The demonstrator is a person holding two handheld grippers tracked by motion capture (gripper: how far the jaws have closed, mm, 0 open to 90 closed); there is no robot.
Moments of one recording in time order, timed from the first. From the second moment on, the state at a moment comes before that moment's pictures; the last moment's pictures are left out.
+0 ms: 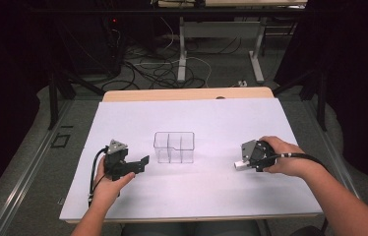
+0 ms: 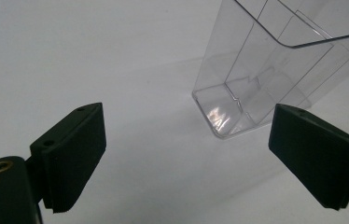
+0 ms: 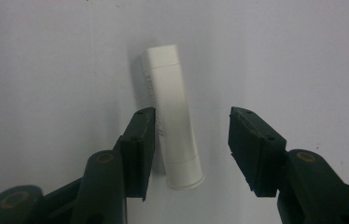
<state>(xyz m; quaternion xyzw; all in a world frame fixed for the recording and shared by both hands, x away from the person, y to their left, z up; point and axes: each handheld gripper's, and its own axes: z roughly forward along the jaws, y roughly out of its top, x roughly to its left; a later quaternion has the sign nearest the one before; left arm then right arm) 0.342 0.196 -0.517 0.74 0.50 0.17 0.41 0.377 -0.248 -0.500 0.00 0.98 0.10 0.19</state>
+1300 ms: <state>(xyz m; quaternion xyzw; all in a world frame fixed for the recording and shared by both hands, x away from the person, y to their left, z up) 0.344 0.200 -0.522 0.74 0.50 0.18 0.42 0.391 -0.250 -0.527 -0.08 0.98 0.03 0.16</state>
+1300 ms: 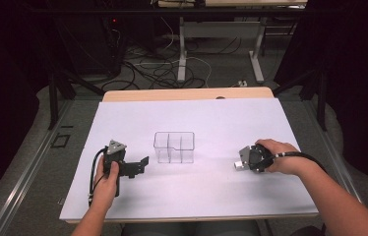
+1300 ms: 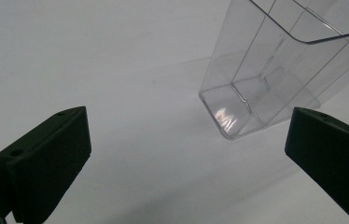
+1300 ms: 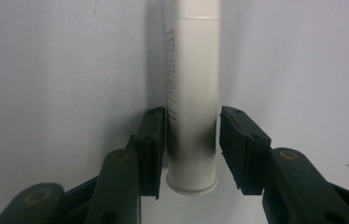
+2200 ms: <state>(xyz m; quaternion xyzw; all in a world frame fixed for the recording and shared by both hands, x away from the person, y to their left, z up) 0.344 0.199 -0.523 0.74 0.49 0.18 0.42 0.384 -0.251 -0.528 -0.10 0.98 0.03 0.17</state>
